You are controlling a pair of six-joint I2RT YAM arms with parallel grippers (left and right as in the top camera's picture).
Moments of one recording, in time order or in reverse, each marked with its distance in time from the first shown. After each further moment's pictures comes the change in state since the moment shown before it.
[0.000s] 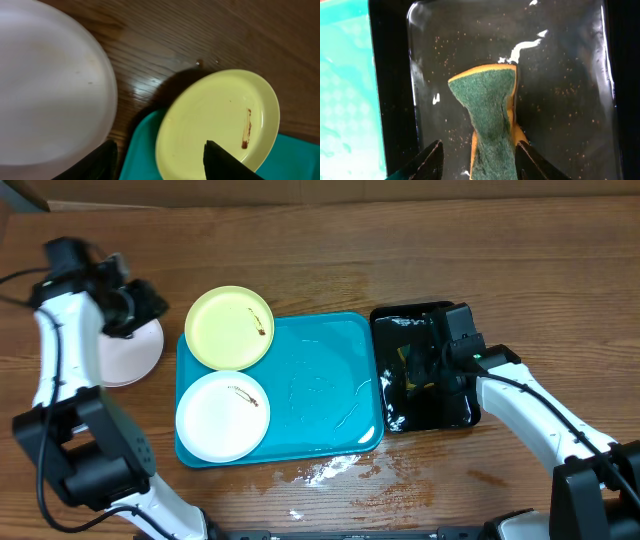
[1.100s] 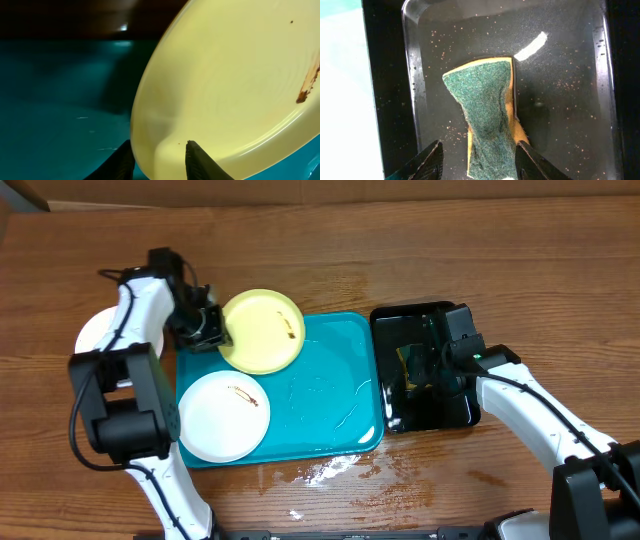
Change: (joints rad) left arm -0.250 0.203 -0.006 -0.155 0.028 0.080; right arm 0.000 0.000 0.000 -0.018 0.000 0.000
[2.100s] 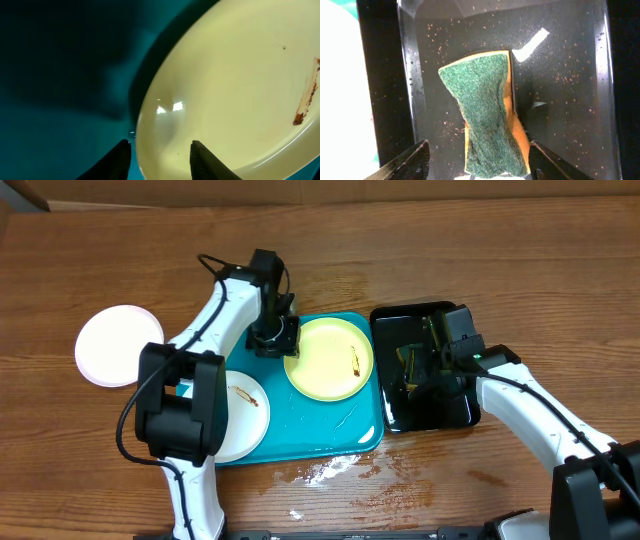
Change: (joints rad) left arm -0.361 0.000 -0.004 0.000 -0.067 -0.134; right arm 0.000 0.000 -0.002 -0.011 0.001 0.000
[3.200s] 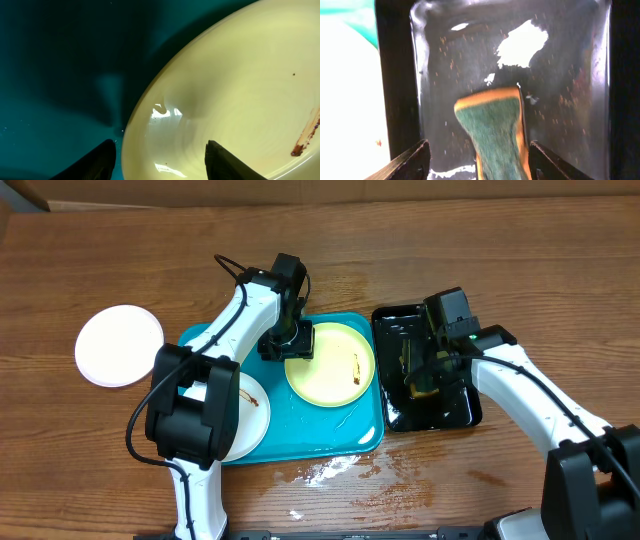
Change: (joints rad) left arm -0.069 0.000 -0.002 0.007 -0.097 -0.115; right arm 0.000 0.074 0.135 -0.099 0.010 -0.071
